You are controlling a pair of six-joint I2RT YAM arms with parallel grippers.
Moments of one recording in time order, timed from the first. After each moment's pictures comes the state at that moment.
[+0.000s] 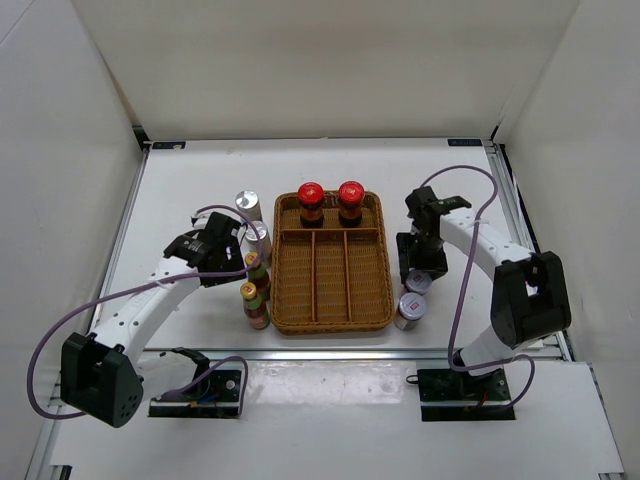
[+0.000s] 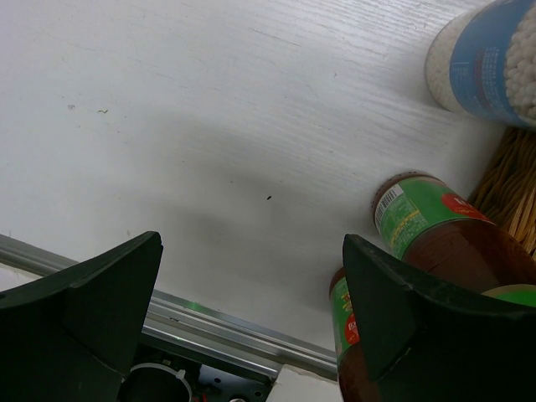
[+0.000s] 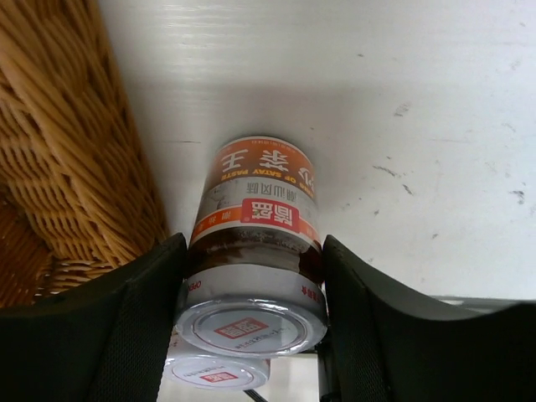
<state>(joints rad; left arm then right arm) -0.39 1.15 0.89 -0.93 -0.42 -0.57 0.35 1.58 1.11 -1.00 -0.03 0.28</state>
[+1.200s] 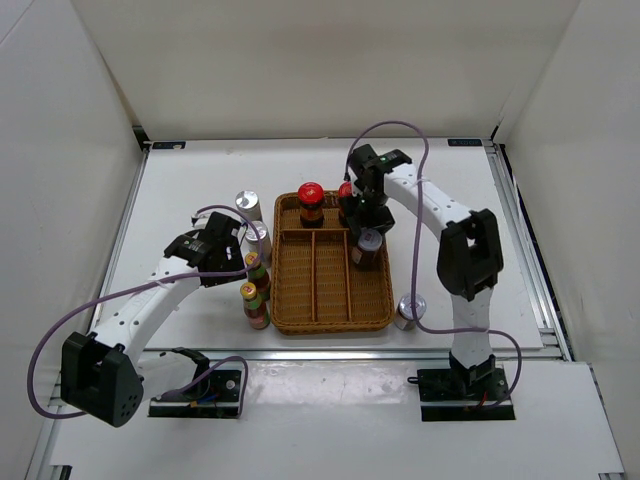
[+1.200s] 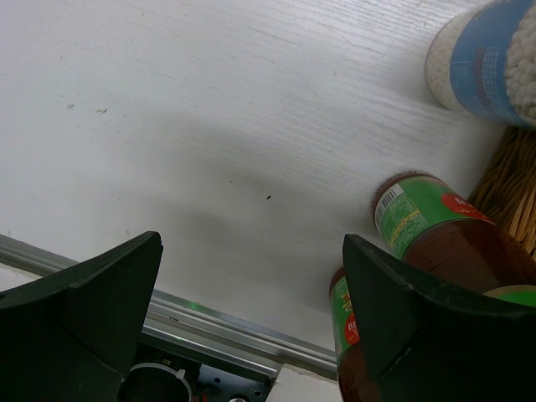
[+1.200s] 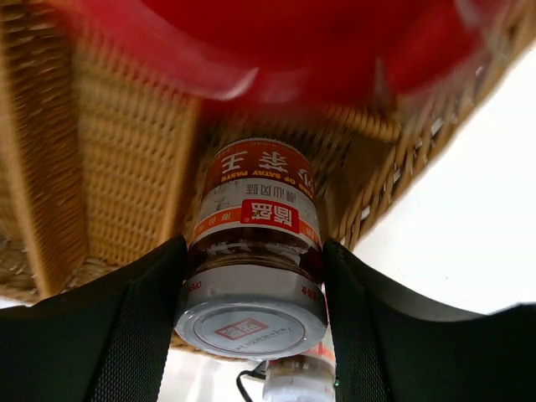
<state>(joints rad) -0.39 1.16 0.89 -0.93 -0.42 -0.57 0.54 2.02 1.82 -1.18 -0.11 0.15</state>
